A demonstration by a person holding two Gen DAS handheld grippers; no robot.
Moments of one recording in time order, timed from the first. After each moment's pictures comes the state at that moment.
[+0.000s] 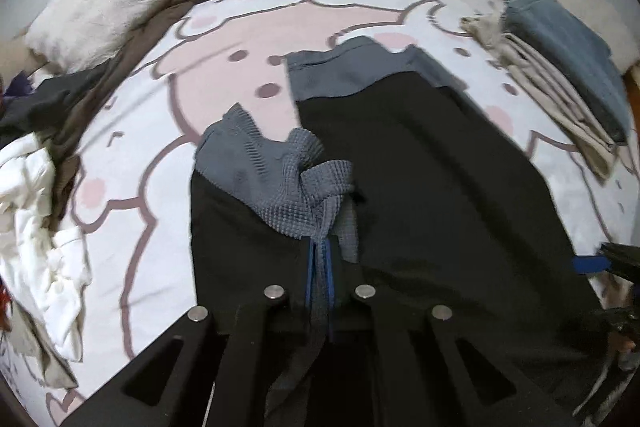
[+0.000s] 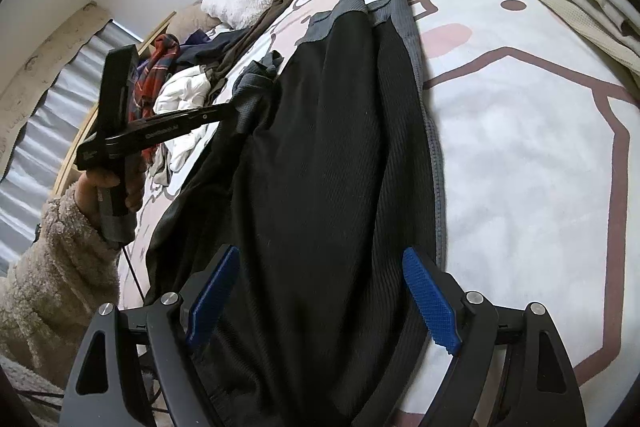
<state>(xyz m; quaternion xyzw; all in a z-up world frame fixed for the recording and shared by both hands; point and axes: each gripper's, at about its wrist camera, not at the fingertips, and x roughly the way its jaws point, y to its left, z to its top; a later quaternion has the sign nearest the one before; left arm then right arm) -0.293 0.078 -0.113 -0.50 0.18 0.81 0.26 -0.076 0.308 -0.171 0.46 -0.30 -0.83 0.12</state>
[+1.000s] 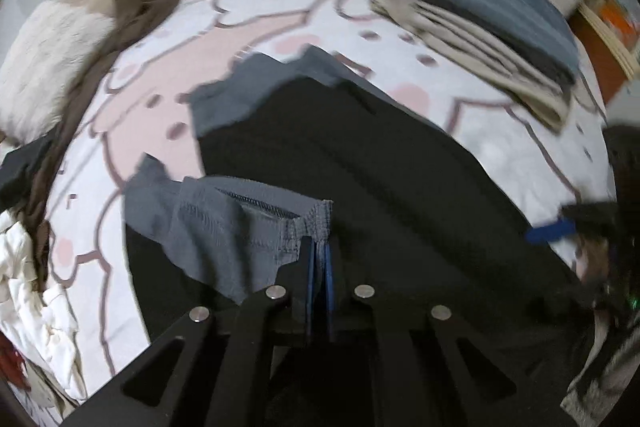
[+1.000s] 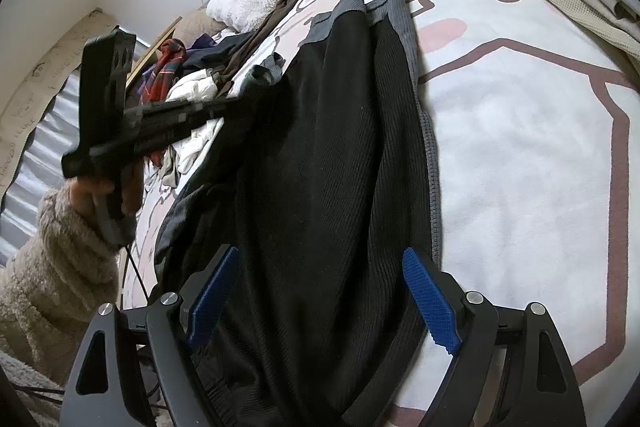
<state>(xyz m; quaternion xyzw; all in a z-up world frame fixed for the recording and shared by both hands) -0.237 0.132 -0.109 -0.47 0.26 0.76 0.37 -0.072 0.314 -0.176 0.45 -0.32 -0.82 0.13</state>
